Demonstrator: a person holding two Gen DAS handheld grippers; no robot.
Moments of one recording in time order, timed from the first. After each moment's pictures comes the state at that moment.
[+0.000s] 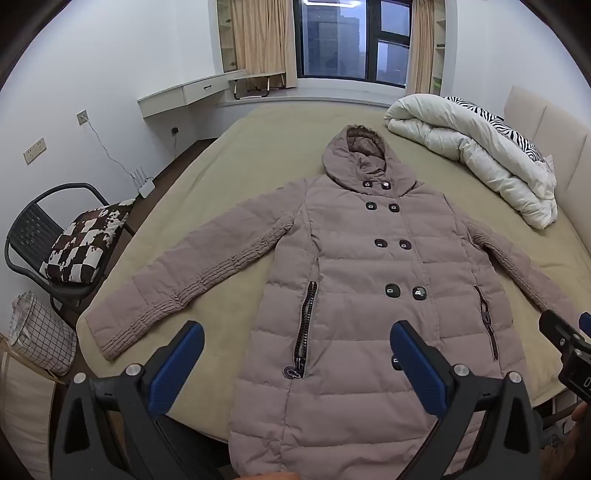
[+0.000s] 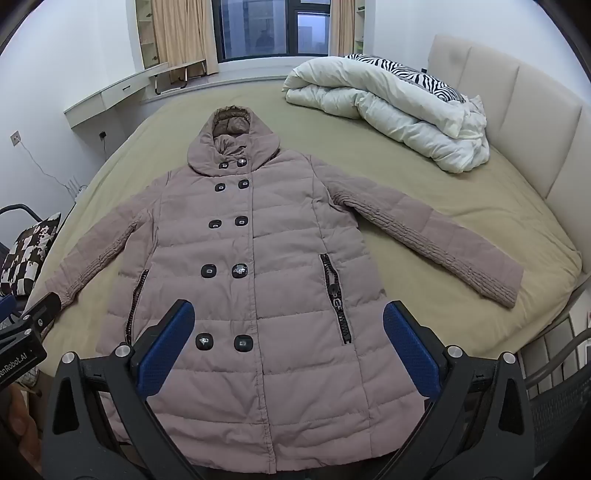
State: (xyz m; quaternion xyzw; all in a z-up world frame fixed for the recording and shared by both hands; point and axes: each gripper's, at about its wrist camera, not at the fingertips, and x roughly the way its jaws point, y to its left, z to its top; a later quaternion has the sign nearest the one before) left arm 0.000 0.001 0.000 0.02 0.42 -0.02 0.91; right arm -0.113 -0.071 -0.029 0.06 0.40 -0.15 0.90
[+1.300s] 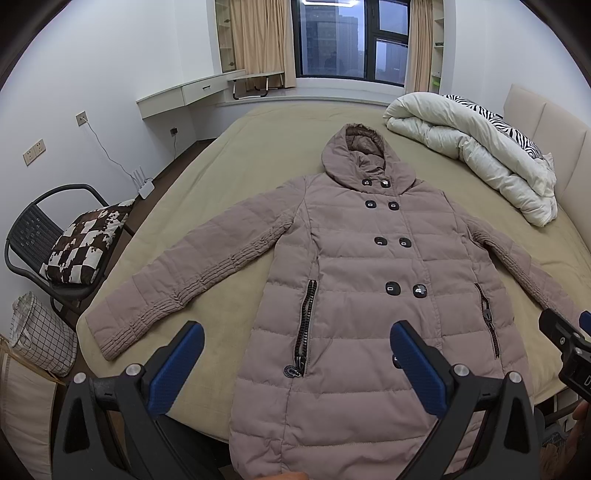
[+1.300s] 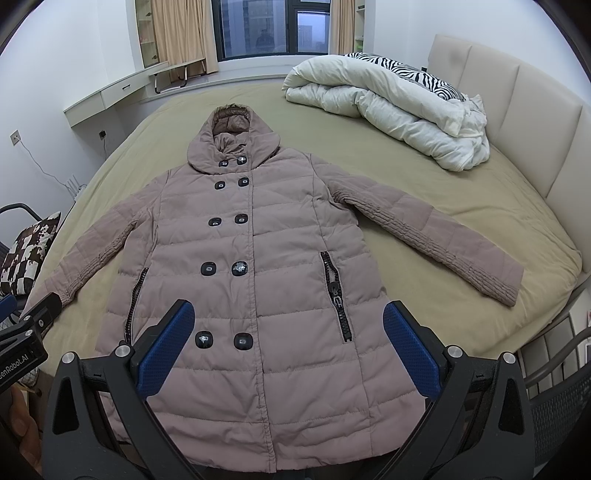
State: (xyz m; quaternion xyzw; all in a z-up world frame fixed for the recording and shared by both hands) left arm 0.000 0.000 0.000 0.03 0.41 -0.02 0.91; right arm -0.113 -0.071 -0.030 0.06 0.40 -0.15 0.90
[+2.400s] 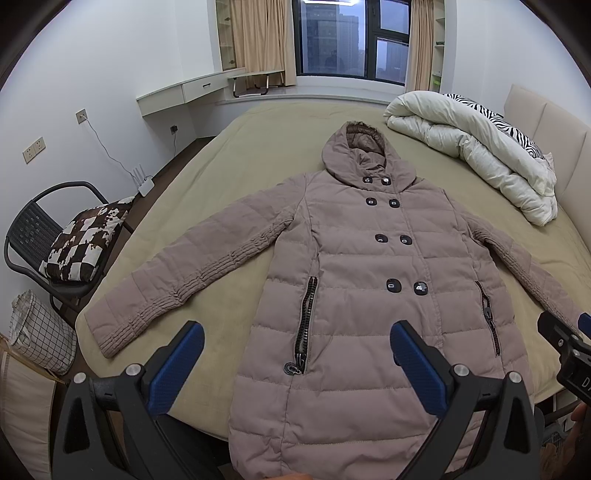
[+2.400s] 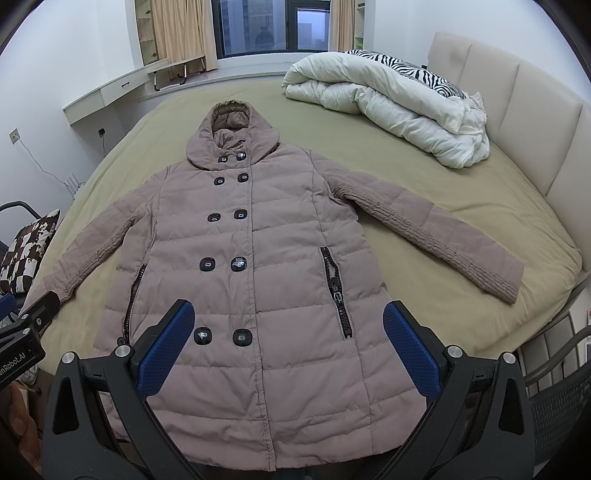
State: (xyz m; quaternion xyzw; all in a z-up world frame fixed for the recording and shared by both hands) left arm 0.000 0.000 0.000 0.03 0.41 -0.02 0.91; right arm -0.114 -0.070 -0.034 0.06 0.41 -0.15 0.90
